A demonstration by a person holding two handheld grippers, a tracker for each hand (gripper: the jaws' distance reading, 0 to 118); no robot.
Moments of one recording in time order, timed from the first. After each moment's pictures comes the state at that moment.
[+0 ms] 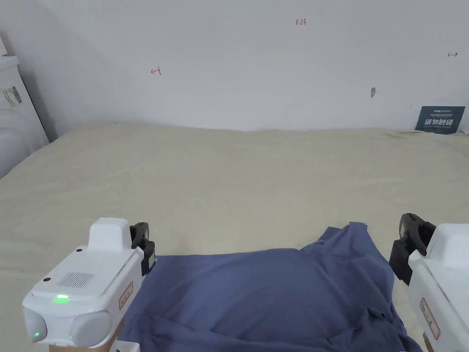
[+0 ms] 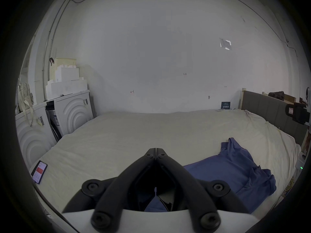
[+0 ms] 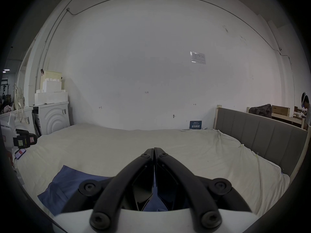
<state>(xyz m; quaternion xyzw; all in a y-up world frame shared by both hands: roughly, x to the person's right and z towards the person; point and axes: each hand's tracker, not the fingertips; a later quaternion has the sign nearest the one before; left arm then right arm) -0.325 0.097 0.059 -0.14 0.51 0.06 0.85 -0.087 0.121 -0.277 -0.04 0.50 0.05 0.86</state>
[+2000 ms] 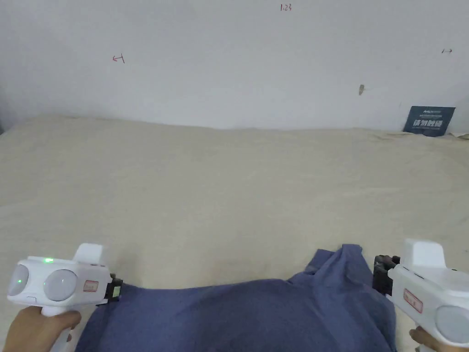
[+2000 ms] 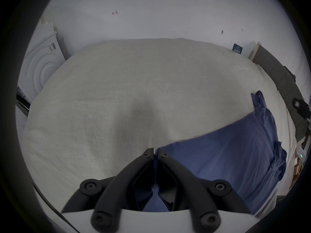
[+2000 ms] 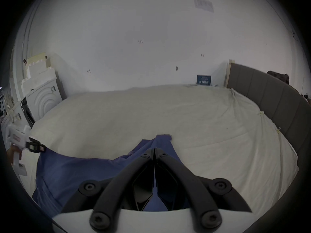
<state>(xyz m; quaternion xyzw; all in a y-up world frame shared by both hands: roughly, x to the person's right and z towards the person) -0.527 0.002 0.005 -0.40 0.41 0.23 0.79 -0.240 0.030 -0.423 -0.28 0.49 0.14 0.81</state>
